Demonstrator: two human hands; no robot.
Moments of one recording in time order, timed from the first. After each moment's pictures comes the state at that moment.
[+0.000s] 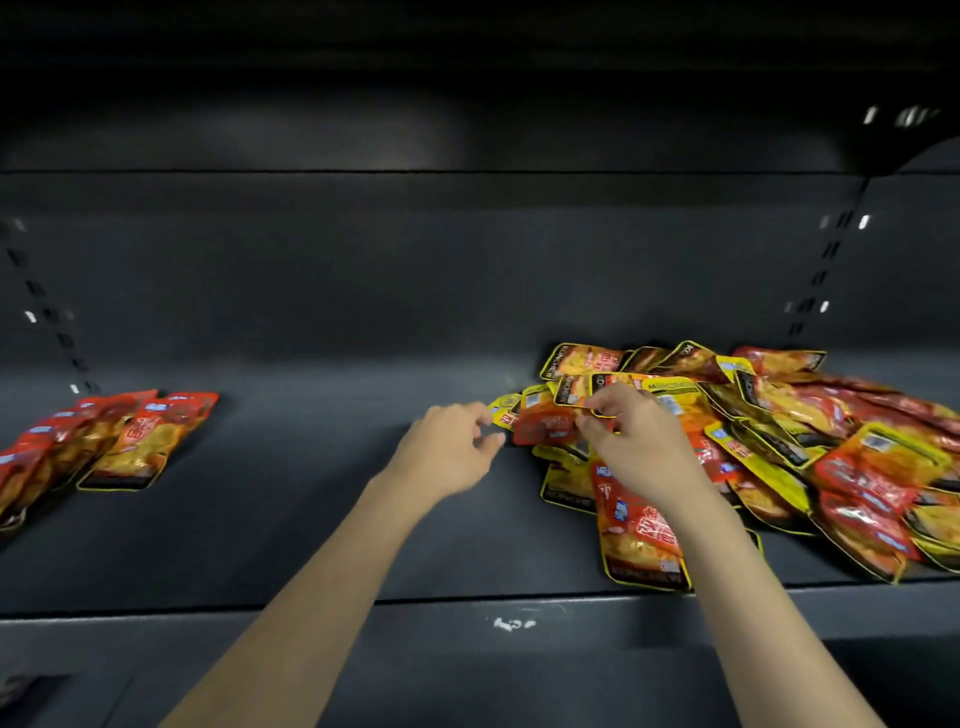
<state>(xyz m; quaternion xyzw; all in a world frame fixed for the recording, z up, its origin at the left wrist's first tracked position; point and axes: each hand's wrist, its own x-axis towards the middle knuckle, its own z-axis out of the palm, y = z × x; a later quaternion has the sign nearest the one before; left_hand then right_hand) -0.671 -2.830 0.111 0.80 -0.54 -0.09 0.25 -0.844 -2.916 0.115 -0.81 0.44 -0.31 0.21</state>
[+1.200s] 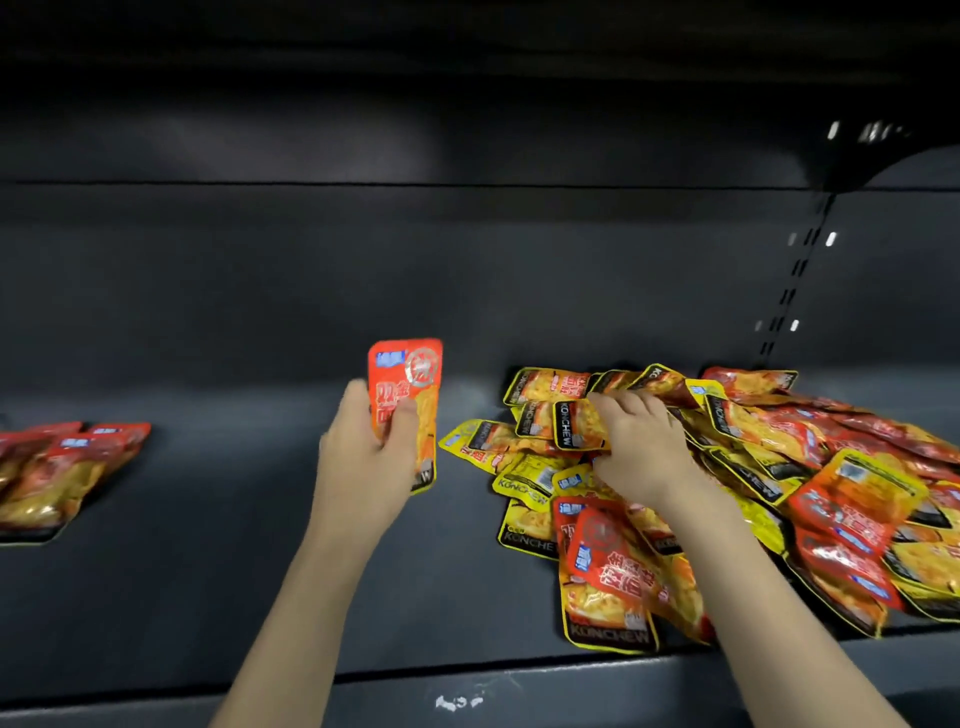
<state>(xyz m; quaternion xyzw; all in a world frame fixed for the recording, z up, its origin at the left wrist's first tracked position) -0.687 -2.821 0.130 0.72 -0.35 -0.05 0.60 -0.863 -2.978 0.115 -0.86 0.49 -0.12 0.02</state>
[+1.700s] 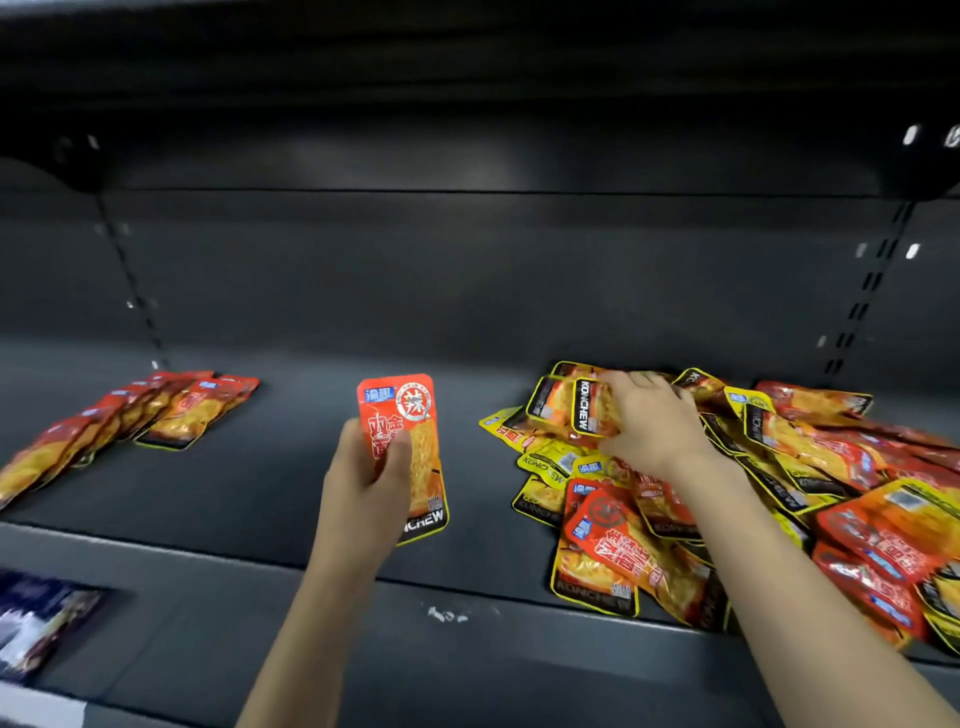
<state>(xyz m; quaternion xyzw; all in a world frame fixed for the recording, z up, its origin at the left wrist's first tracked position) -0.739 -2.762 0.111 0.71 -0.24 -0.04 0.66 -0.864 -2.987 0.127 -0.91 0.37 -0.16 0.00</state>
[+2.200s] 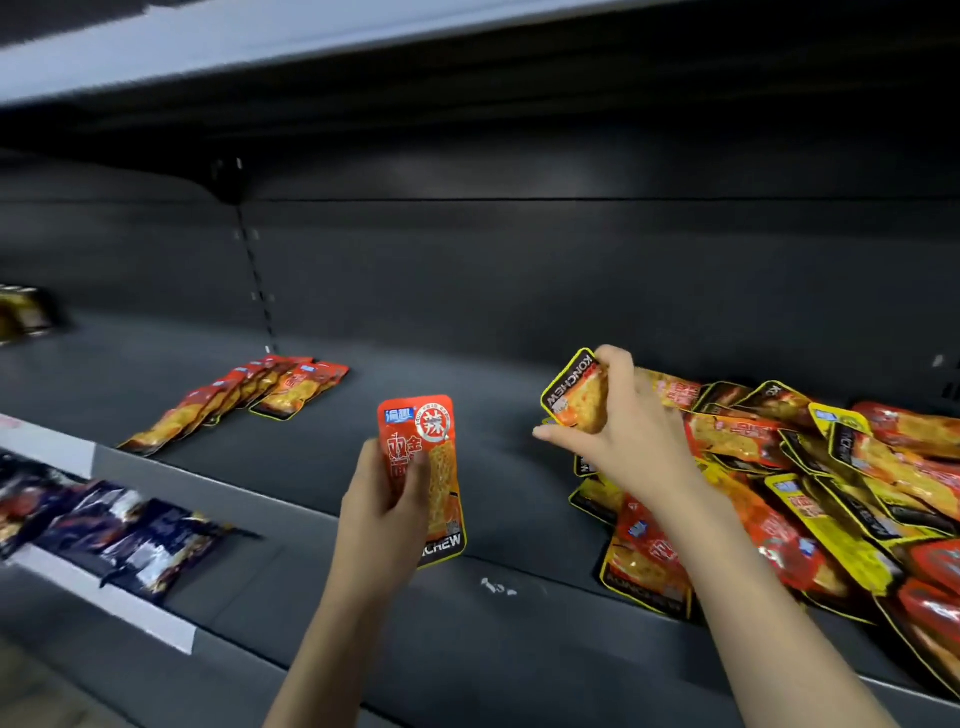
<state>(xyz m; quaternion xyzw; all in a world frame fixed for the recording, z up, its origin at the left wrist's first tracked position) -0.758 -2.717 0.102 0.72 -0.22 0.03 0.66 -0.838 -2.912 0.133 -0.90 0.25 -0.31 0.16</state>
